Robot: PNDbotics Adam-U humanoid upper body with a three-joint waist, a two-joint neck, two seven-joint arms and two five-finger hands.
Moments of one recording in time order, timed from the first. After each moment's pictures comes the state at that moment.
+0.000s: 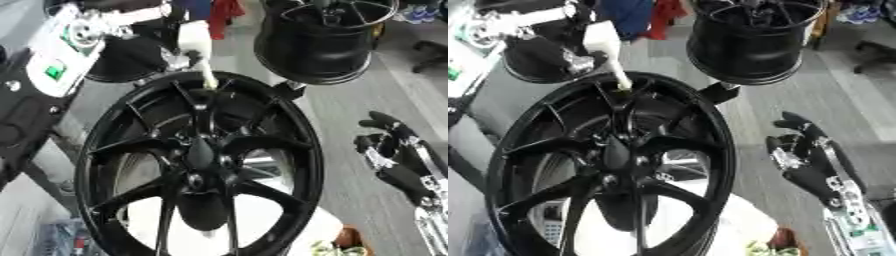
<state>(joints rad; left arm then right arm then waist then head) -0.96 0.58 -0.29 -1.38 -0.36 -0.11 -0.54 -0.05 -0.27 0.04 -1.69 -0.05 -0.13 0.05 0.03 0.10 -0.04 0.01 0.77</state>
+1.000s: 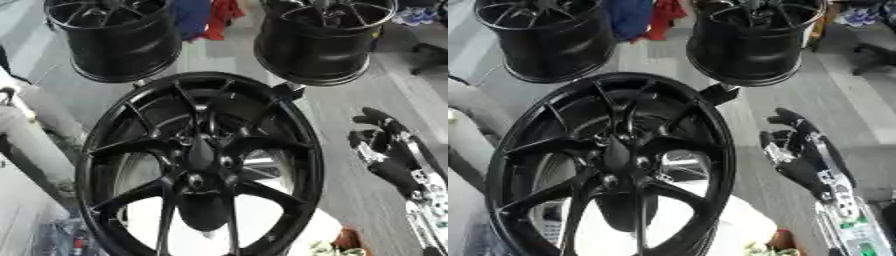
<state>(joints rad) -0.47 0.79 -0.01 -1.03 -0.52 0.07 -0.35 -0.04 -0.27 0.02 -1.69 -0.05 -0.13 0.03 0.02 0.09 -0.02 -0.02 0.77</state>
